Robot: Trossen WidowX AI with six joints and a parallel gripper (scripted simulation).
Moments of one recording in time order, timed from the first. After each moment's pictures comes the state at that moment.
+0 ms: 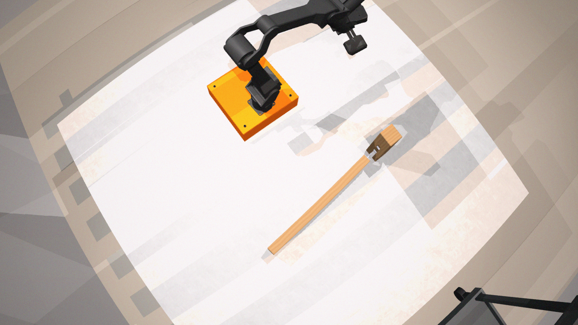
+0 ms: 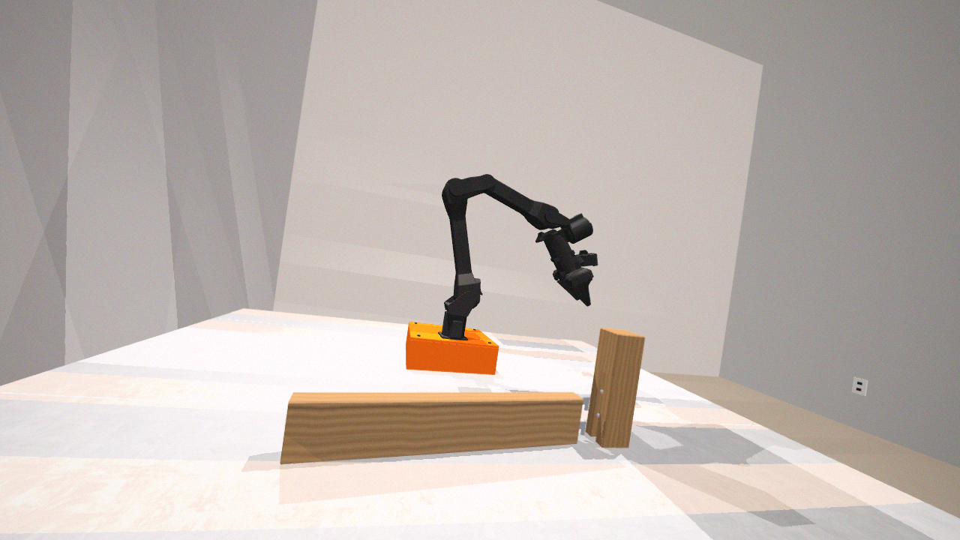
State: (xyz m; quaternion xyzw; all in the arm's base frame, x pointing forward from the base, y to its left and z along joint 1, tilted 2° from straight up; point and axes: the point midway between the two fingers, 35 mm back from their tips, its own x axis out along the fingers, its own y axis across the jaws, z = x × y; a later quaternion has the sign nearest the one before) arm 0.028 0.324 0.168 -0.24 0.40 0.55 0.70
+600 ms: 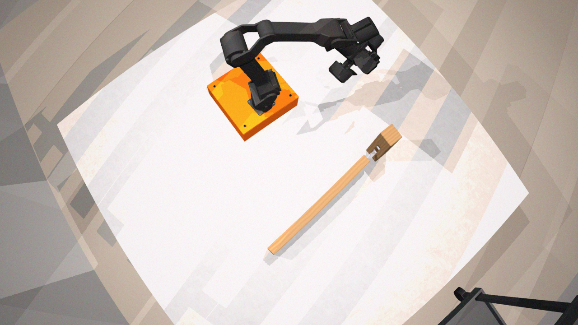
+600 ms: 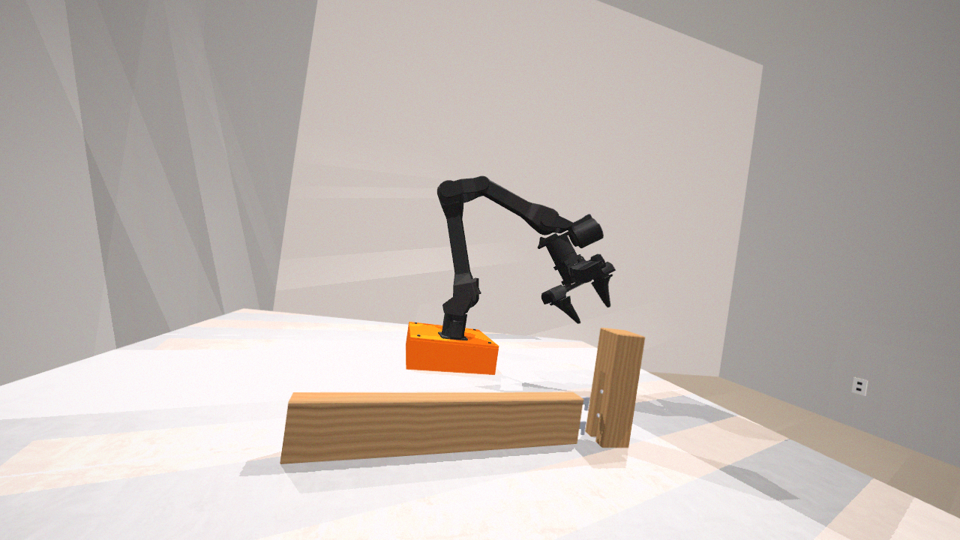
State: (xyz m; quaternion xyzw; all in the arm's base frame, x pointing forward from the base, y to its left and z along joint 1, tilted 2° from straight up) arm 0.125 0.289 0.145 0.21 0.58 0.18 0.76
